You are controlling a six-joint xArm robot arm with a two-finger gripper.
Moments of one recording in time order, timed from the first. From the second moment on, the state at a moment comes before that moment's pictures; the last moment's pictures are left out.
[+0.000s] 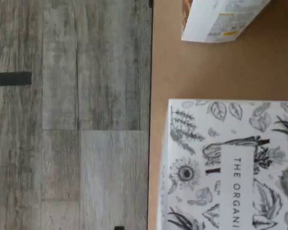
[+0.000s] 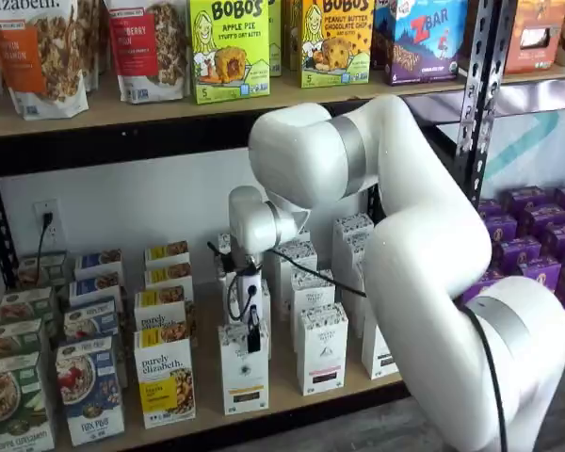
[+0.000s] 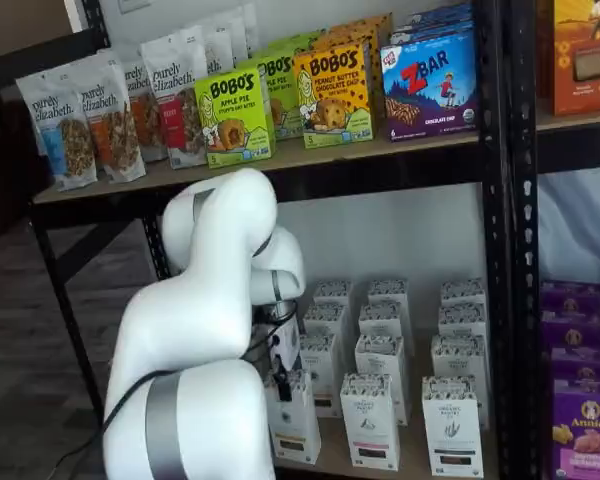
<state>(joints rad) 0.30 1.13 -1.79 0.04 0.72 -1.29</state>
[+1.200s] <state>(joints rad) 0.29 1.19 -1.81 0.02 0.66 -1.29</state>
